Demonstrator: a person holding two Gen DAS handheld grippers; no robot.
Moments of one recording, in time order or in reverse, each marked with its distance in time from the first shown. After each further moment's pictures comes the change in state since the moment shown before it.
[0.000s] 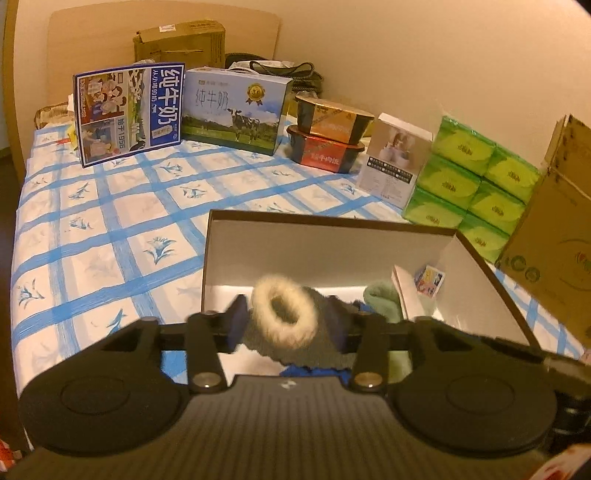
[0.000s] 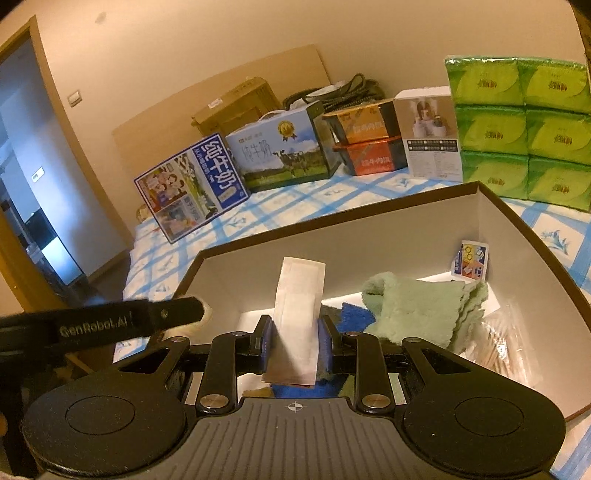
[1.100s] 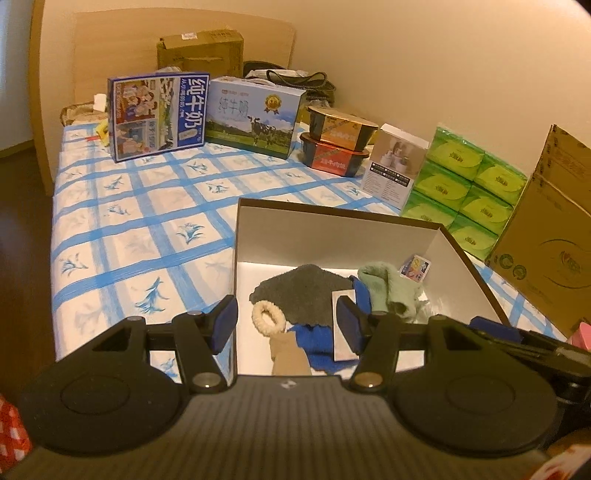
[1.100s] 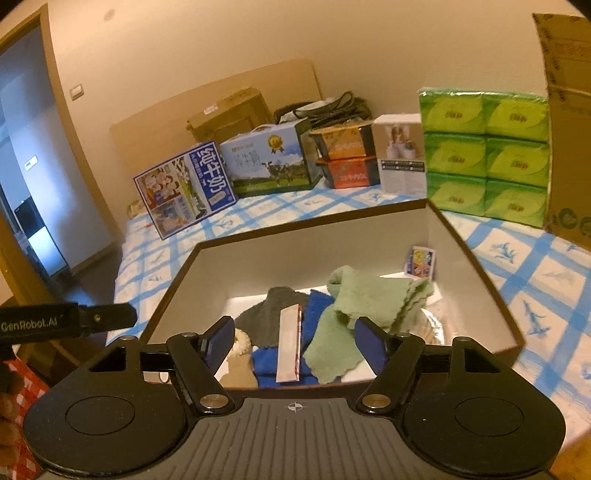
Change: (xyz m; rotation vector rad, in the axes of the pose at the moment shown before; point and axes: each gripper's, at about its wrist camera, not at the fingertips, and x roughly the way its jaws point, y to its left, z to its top) left arm -0.077 0.001 -0.023 -0.041 -0.017 0.029; right arm -0.080 0.008 -0.017 -0.058 -0.035 -0.078
